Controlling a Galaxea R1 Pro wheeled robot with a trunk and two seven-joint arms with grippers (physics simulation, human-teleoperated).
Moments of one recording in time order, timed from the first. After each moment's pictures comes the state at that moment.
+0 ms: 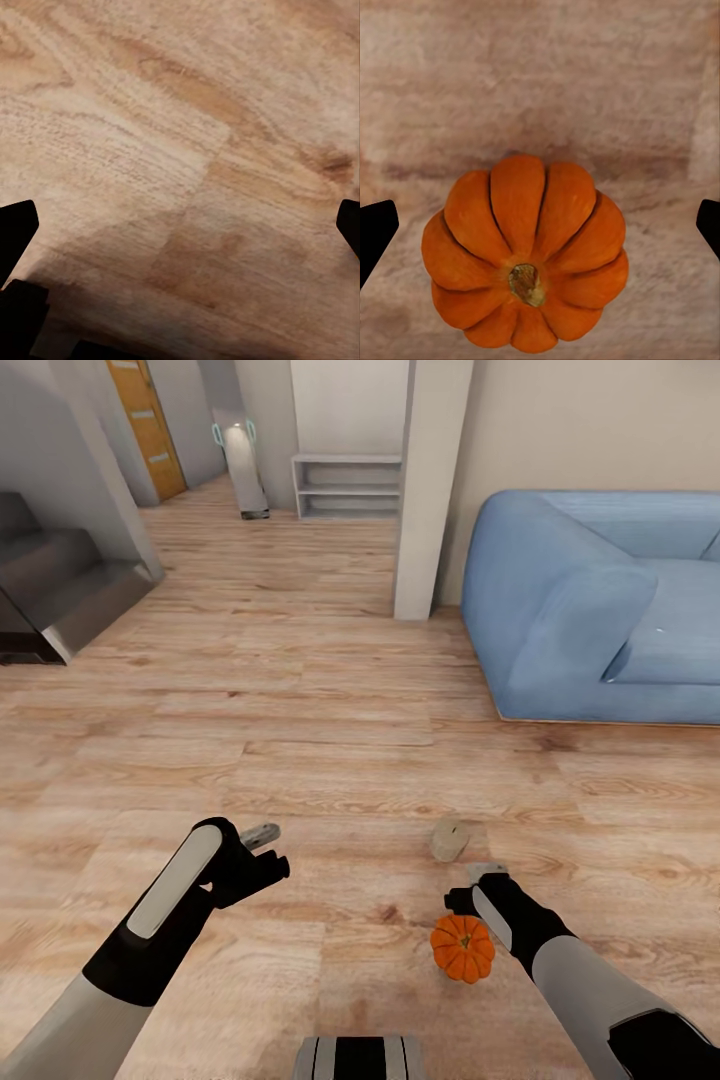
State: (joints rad) left arm -0.64 0.12 -0.41 -1.49 1.69 0.73 1.52; right arm -0.80 -0.04 0.28 -0.45 -0.33 0.56 -0.18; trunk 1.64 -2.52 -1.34
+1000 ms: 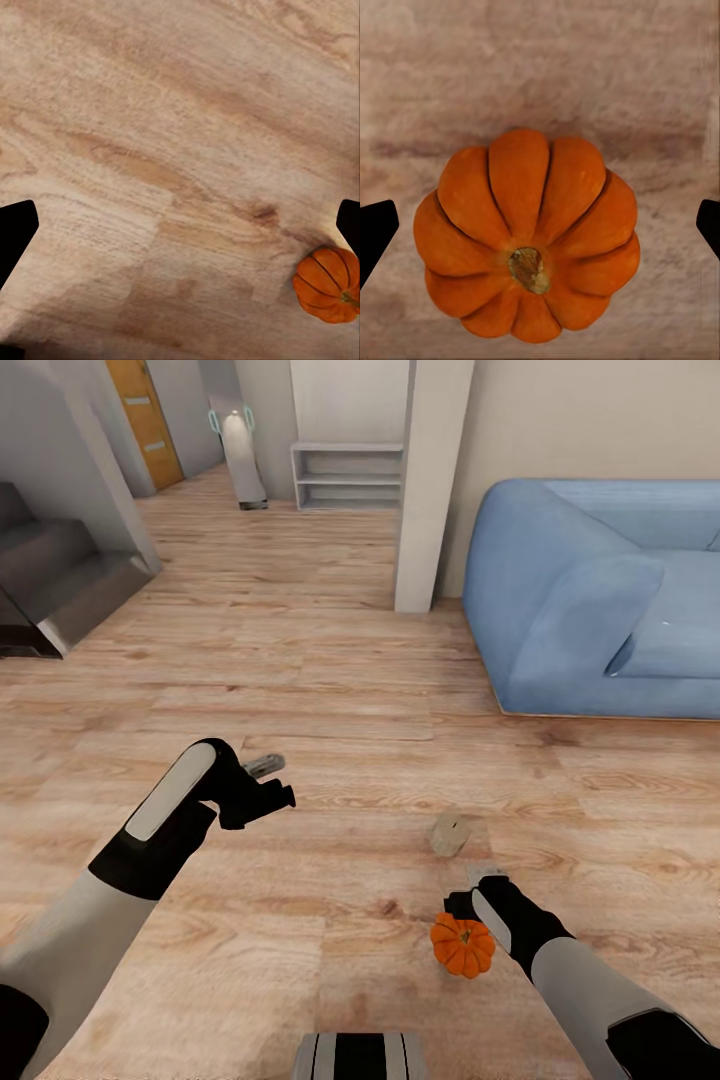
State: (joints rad) left arm -0.95 0.18 -0.50 -1.40 1.87 0.73 1.52; right arm -0.80 -0.04 0.29 -0.43 -0.33 0.56 -0.17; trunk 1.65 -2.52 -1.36
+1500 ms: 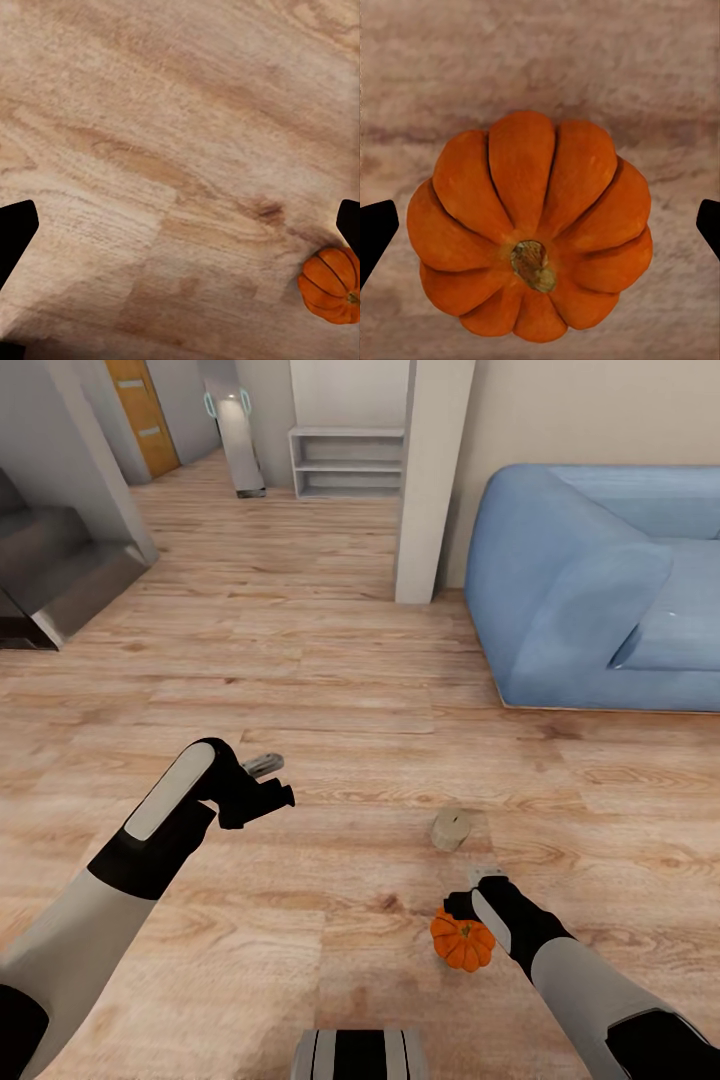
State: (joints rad) left arm -0.95 0.18 -0.49 -1.40 1.87 0.73 1.52; right arm -0.80 -0.03 0.29 -0.43 -0.33 0.56 -0.17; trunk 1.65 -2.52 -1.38
